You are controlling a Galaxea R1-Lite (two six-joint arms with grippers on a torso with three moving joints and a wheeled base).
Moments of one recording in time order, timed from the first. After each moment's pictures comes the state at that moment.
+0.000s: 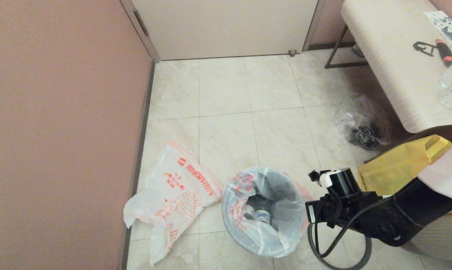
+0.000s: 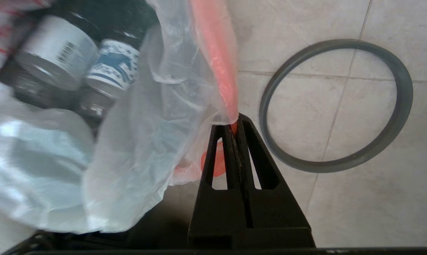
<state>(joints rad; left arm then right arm) 0.00 0.00 0.00 0.00 -0.02 0.04 0.44 2.05 -0.77 -0.53 -0.21 0.21</state>
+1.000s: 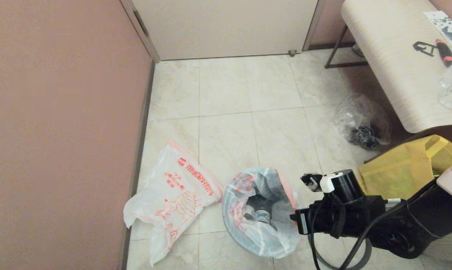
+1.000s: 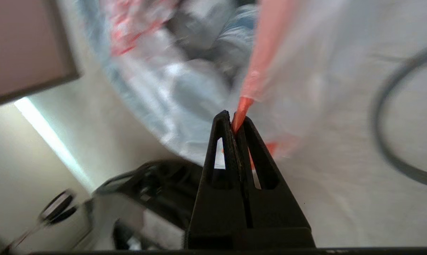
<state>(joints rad) 0.00 0.00 0.00 0.00 -0.02 0.04 0.51 1.98 -0.73 -0.53 0.14 0.30</state>
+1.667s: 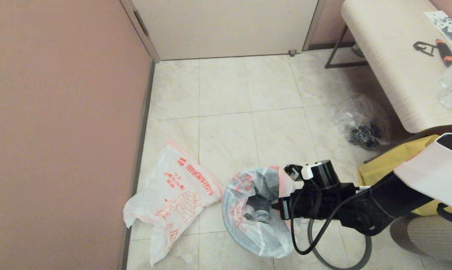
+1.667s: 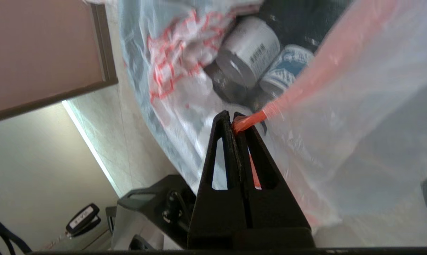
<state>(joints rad) 0.00 0.00 0.00 0.00 -0.02 0.04 0.51 2.13 -0.94 -0.52 0.26 0.29</state>
